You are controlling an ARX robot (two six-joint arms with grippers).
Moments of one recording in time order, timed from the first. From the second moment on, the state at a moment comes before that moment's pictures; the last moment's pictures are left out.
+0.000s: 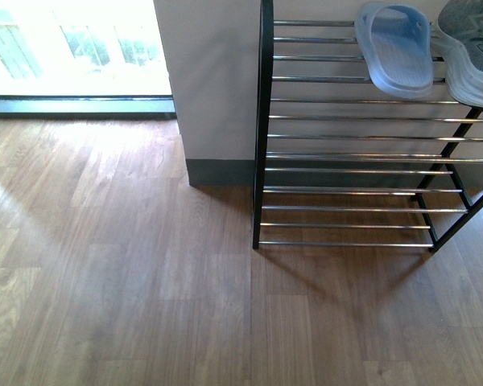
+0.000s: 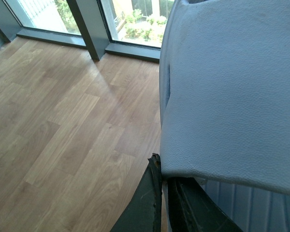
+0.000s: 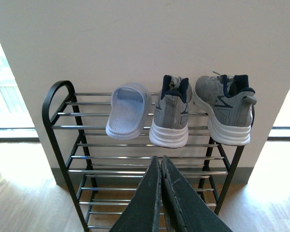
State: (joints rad) left arm -0.08 0.92 0.39 0.13 -0.41 -0.09; right arm 0.00 0.40 0.02 0.40 0.00 0.00
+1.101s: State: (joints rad) left arm -0.08 0.92 0.39 0.13 -0.41 -0.09; right arm 0.00 0.01 0.02 0.00 0.00 0.00
